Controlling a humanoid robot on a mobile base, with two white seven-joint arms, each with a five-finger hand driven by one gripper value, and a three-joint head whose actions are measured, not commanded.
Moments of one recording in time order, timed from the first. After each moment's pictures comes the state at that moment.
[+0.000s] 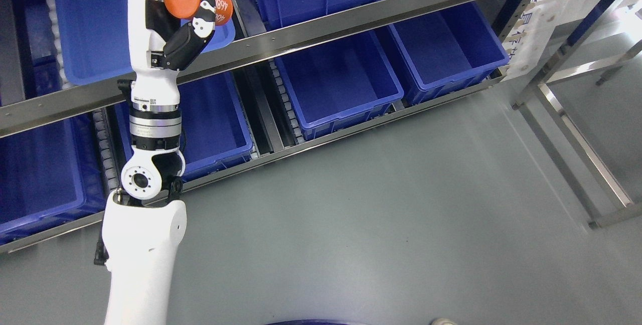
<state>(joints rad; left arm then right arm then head) -0.30 0.00 -0.03 -1.71 0.13 -0.45 -0.08 0.00 0.00 0.00 0.00 0.00 -0.02 -0.06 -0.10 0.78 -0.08</state>
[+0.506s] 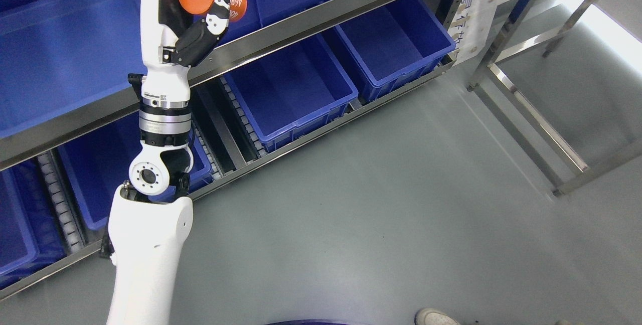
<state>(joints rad) -0.33 0.00 -0.08 -1.71 0.13 -0.45 -0.08 0.00 0.00 0.00 0.00 0.00 -0.02 -0.06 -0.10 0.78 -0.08</state>
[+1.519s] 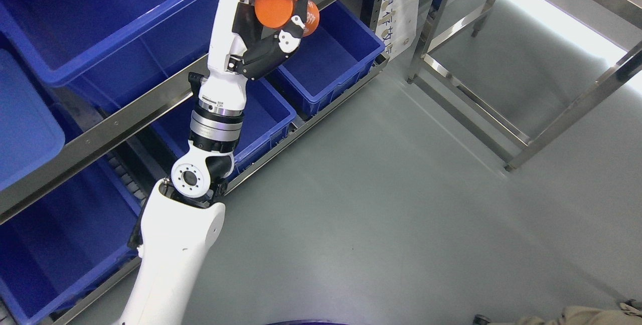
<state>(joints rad) -0.35 0.00 -0.28 -1.72 0.13 -0.45 -0.08 0.00 0.00 0.00 0.00 0.00 -0.02 -0.06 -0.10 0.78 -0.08</state>
